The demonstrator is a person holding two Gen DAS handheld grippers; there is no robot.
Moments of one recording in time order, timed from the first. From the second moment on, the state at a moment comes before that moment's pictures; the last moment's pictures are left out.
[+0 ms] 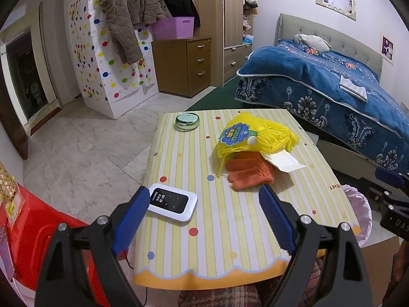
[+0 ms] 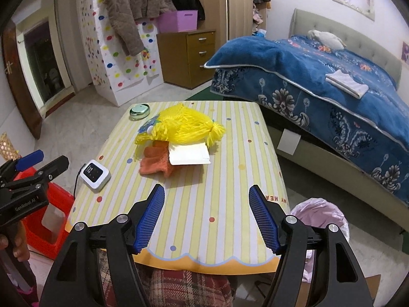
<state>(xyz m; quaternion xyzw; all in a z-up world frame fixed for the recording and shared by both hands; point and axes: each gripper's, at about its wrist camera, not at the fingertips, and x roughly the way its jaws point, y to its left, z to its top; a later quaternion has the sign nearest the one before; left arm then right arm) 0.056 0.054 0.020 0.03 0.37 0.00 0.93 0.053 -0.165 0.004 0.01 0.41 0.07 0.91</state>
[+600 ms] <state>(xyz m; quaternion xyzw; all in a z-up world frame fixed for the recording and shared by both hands) 0.047 0.023 0.006 0.05 0.39 0.02 0.92 0.053 -0.173 -0.016 0.01 0.41 0.12 0.90</state>
